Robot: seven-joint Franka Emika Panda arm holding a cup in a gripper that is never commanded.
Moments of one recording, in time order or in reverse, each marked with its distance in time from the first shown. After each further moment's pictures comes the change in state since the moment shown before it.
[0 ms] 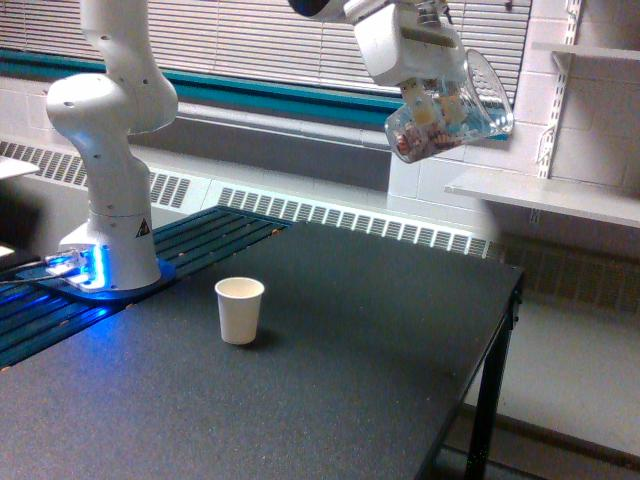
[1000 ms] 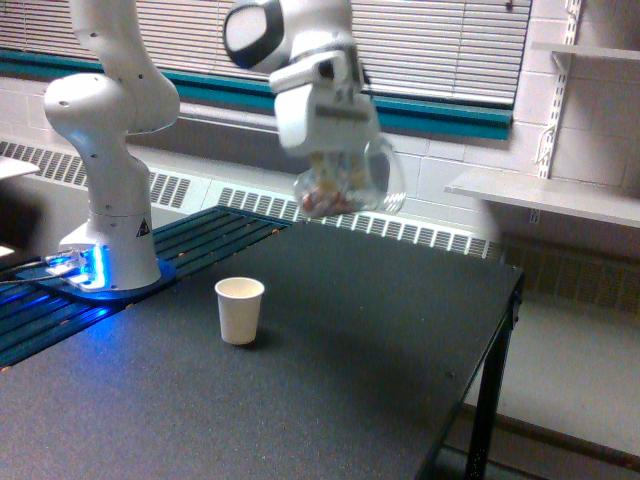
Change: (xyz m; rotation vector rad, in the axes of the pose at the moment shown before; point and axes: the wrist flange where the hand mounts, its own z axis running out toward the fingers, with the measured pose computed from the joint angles) arm -0.103 0.101 0.038 -0.155 -0.095 -0.100
